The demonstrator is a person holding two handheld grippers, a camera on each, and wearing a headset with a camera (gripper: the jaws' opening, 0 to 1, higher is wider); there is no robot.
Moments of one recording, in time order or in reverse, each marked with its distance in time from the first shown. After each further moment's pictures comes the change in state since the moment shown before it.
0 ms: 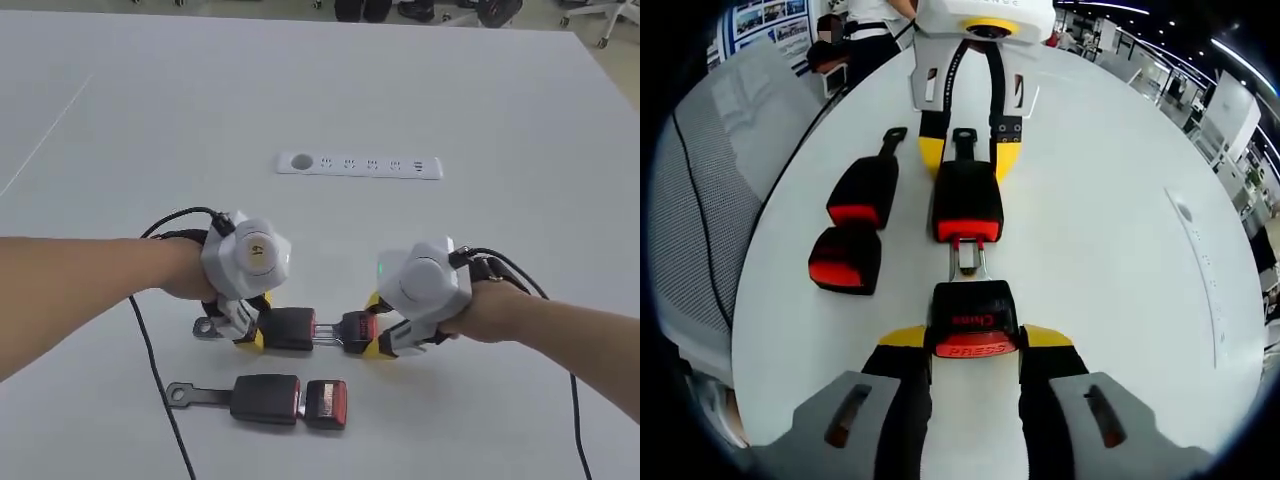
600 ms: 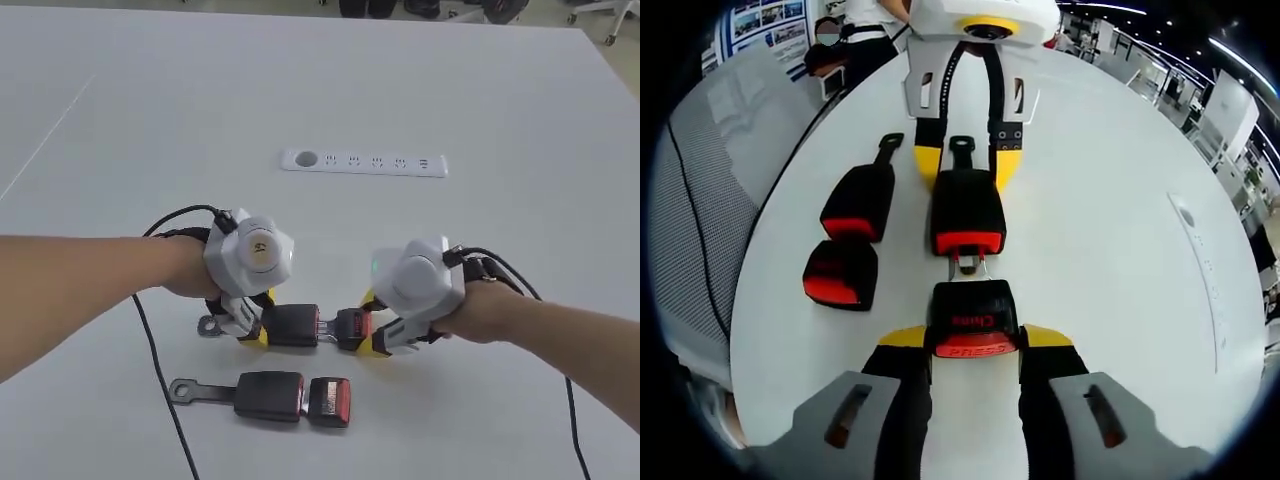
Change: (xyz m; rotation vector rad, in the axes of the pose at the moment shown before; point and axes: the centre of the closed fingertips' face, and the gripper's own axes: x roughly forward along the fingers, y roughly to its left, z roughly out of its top) left arm -0.001 -0.002 0.002 -0.007 -0.011 0.007; right arm 0.008 -0.002 0.007 0.002 -0.006 -0.006
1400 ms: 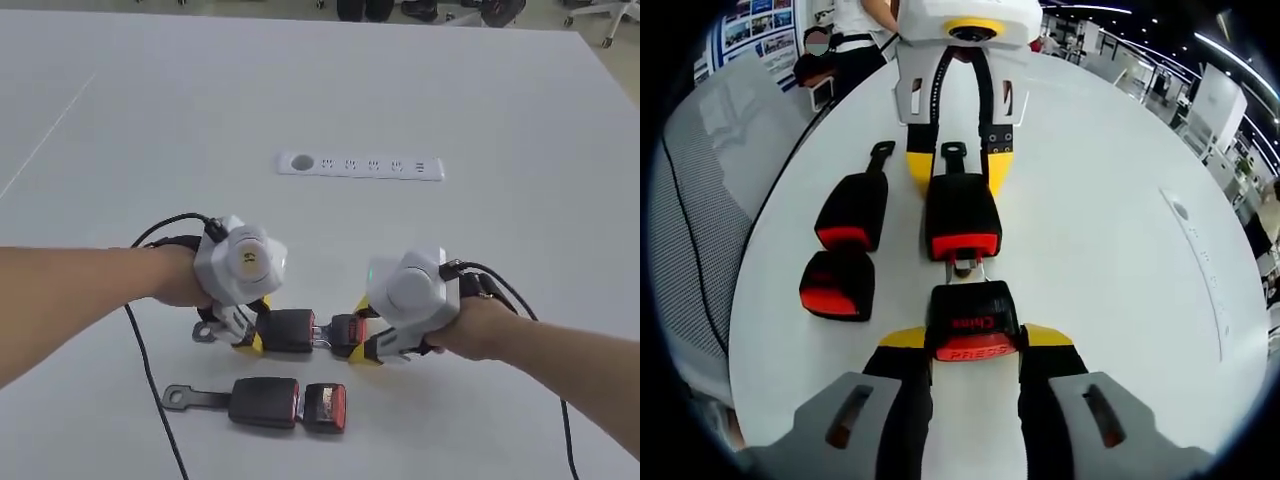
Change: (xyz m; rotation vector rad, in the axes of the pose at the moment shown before) left arm 0.000 0.000 -0.001 0.027 -0.014 0.006; right arm 0.001 0.002 0.004 0.053 -0.039 -0.032
